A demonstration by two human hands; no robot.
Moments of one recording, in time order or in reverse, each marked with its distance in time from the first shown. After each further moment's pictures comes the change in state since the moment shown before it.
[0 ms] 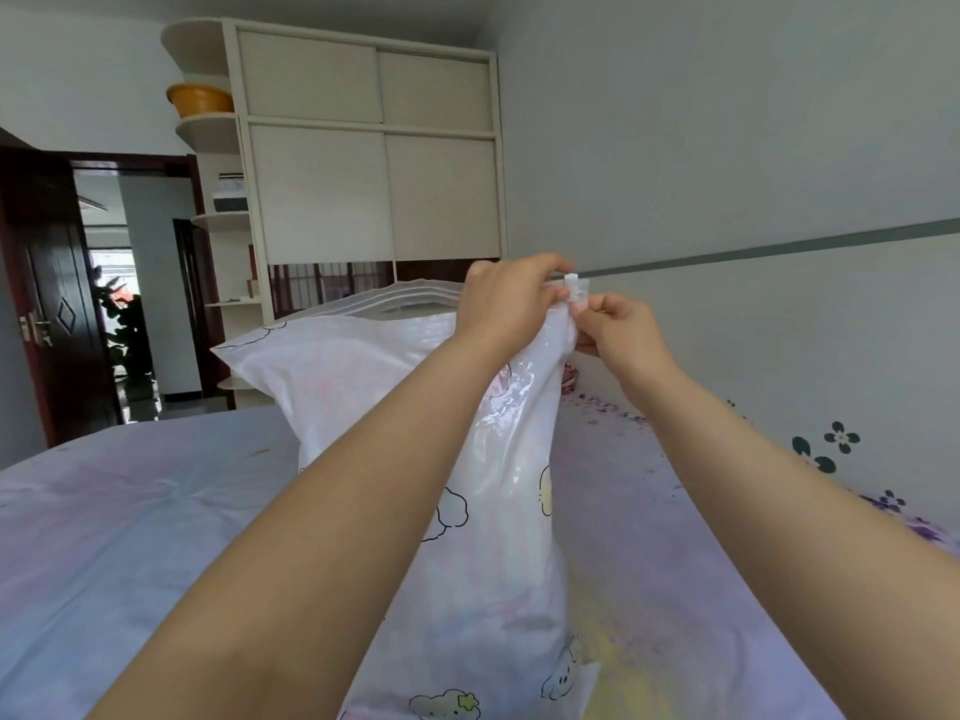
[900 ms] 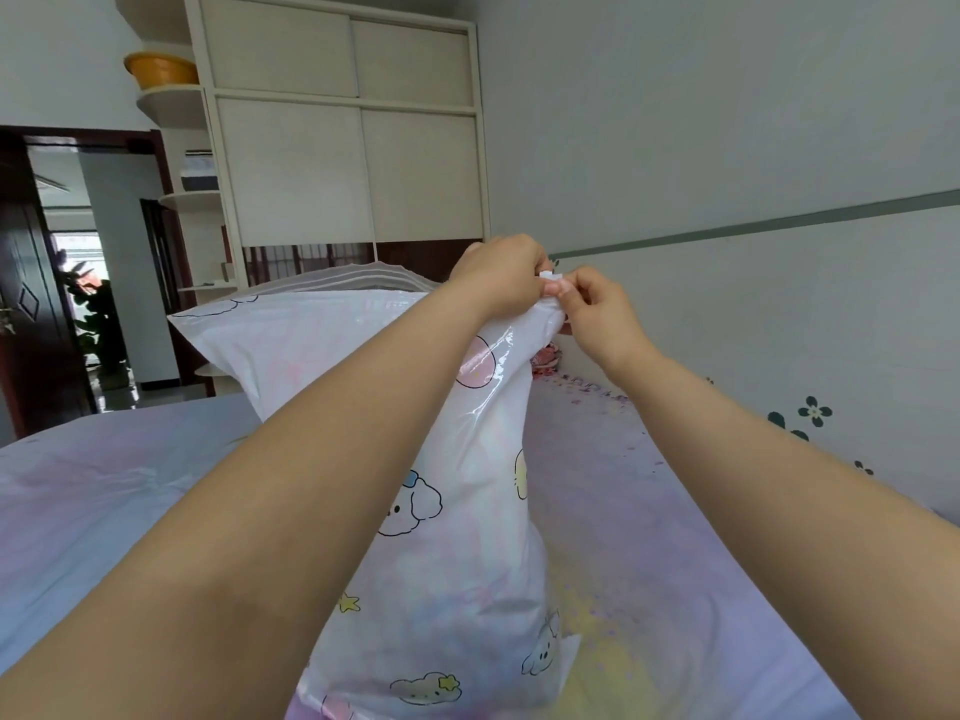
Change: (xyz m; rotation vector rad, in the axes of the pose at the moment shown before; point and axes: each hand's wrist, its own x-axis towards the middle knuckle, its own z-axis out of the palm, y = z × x) left_hand 0.022 0.008 0.002 0.100 -0.304 -0.029; right_hand 0.006 0.013 -0.006 -0.273 -0.006 -0.073
